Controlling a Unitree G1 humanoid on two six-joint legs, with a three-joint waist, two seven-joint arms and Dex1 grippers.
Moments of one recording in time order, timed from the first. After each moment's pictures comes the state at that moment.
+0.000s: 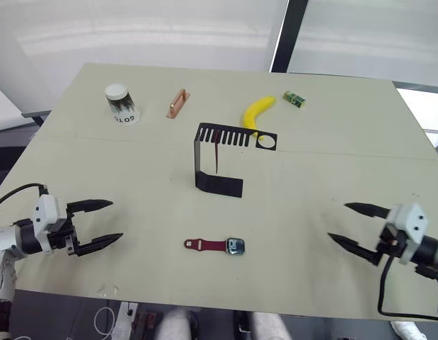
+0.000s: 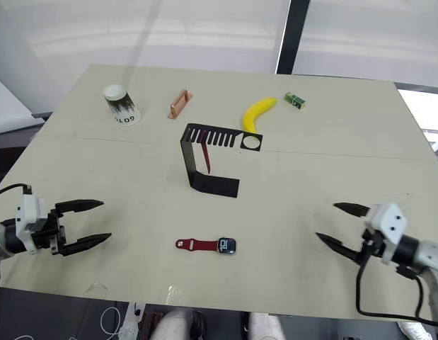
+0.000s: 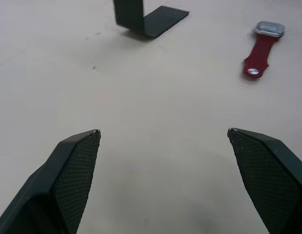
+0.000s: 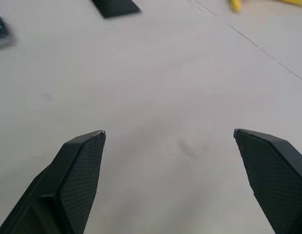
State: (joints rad) left arm -0.04 0.82 0.41 0.31 -0.46 -0.12 -1.24; right arm 0.18 -0.80 -0.48 0.01 0.40 -0.01 1.07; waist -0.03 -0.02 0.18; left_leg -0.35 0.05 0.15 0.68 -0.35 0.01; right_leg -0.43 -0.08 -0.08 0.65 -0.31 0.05
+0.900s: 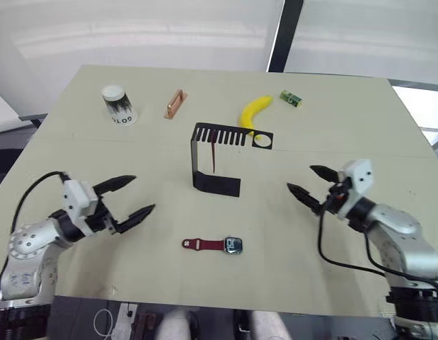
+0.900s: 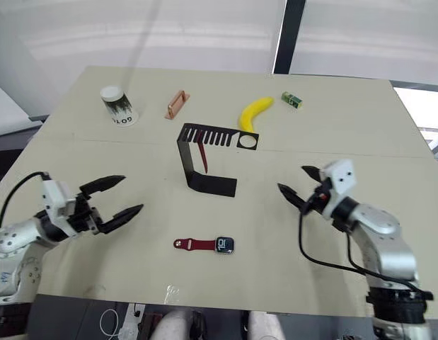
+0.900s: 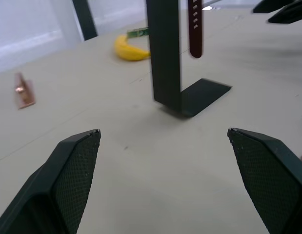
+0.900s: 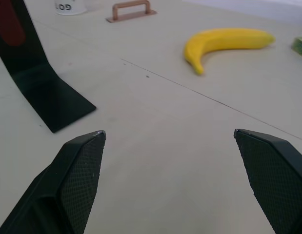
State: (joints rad) left arm -0.05 0.63 0.27 -0.21 -0.51 0.10 -0.90; right arm -0.27 -0.52 -0.11 -0.13 0.38 0.35 0.72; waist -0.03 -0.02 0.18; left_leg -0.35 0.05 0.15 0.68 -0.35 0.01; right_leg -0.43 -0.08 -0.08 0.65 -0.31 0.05
